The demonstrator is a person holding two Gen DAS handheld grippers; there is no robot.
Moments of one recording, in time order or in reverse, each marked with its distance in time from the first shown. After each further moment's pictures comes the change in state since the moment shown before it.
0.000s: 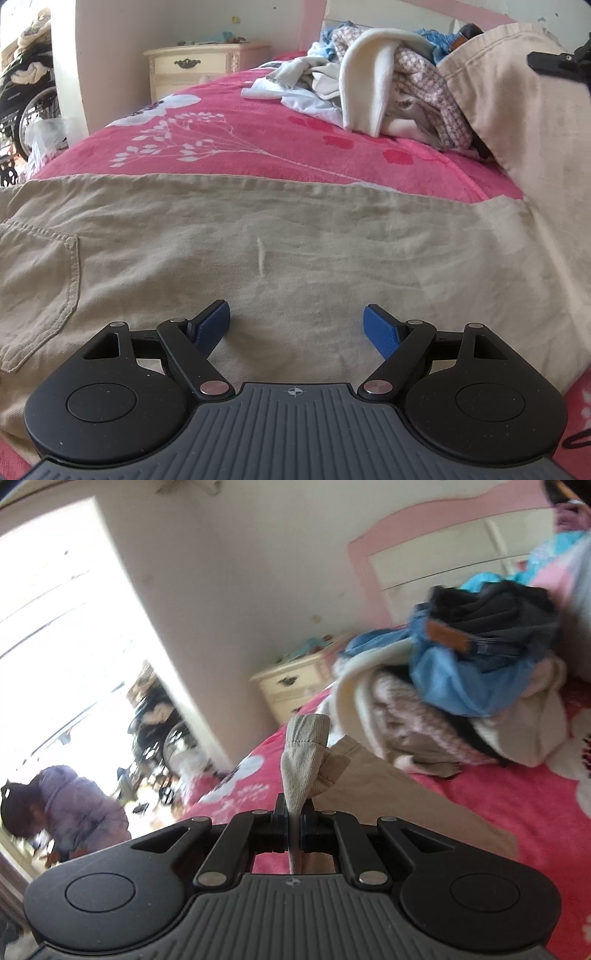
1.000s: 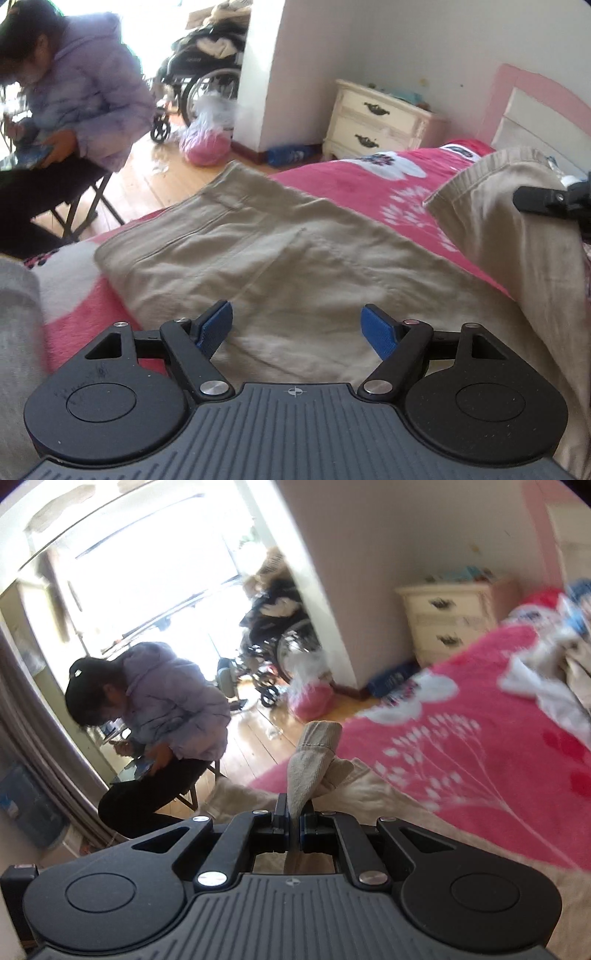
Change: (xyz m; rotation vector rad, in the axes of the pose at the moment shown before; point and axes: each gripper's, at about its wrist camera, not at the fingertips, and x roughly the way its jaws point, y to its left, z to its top) left arm -0.084 0.173 -0.010 -0.416 -0.128 0.319; right arm 0.158 0.203 -0.061 -0.260 0.252 0.316
